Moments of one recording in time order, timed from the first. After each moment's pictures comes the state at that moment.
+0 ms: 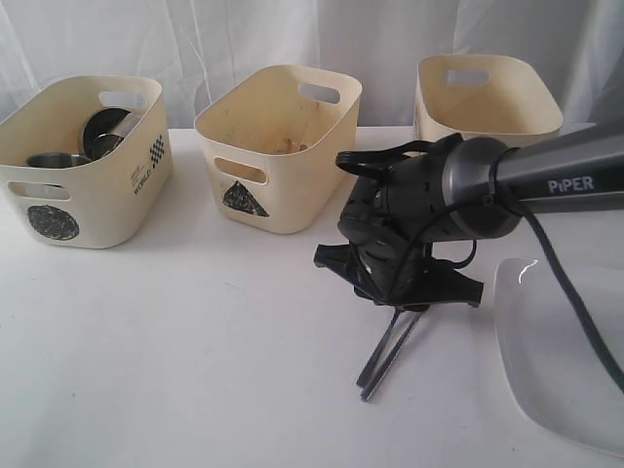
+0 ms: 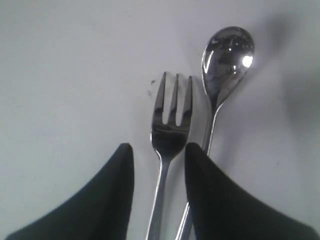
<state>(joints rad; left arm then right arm) 0.03 0.01 0.02 -0.26 0.28 0.18 0.55 1.94 -1.18 -0.58 0.74 1.44</state>
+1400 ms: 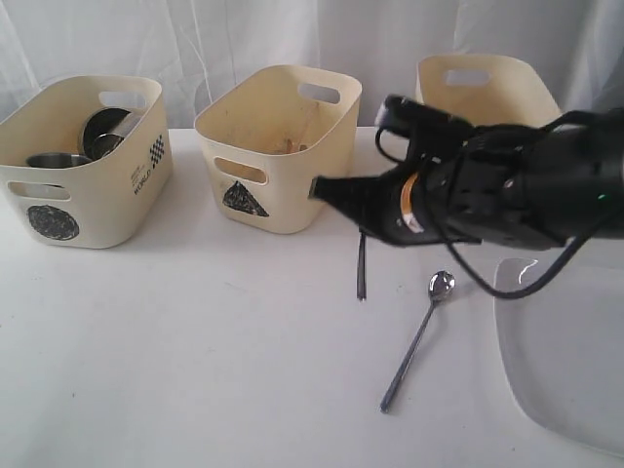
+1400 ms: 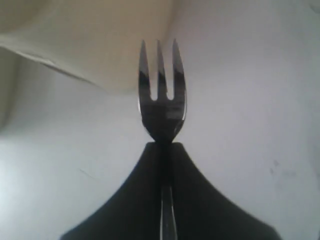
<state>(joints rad) 0.03 0.01 0.02 -0.26 0.28 0.18 0.44 1.63 -0.96 -0.80 0.18 1.45</state>
